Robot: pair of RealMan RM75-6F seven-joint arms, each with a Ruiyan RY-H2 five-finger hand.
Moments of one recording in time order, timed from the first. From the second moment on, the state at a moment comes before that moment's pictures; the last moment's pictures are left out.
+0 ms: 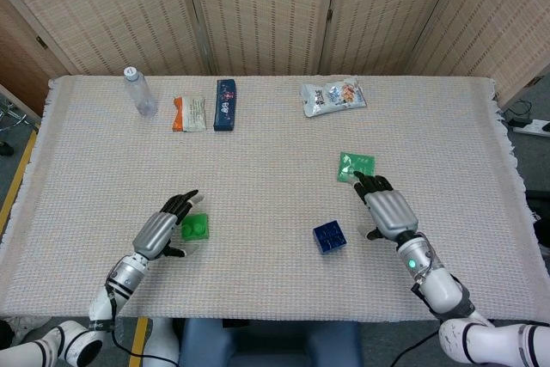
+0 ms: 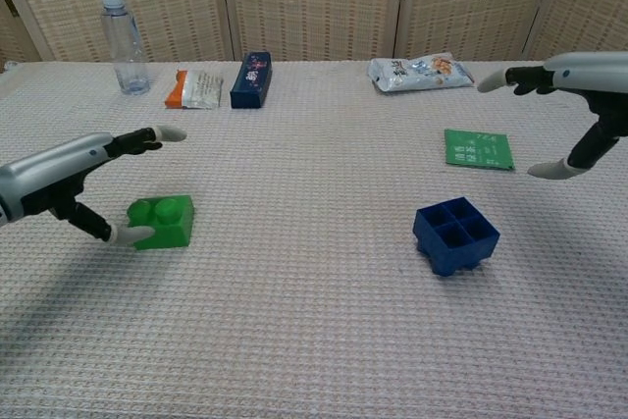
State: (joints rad) left arm -0.52 -1.55 -0.05 -1.29 1.55 1.10 -0.29; right arm 0.65 -1.17 0.11 -1.93 -0.91 1.01 -0.41
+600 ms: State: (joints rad) left arm -0.30 -1.33 0.07 -1.35 1.68 1.48 -0.02; right arm 0.27 -1.24 -0.12 -1.73 -1.53 1.47 -0.33
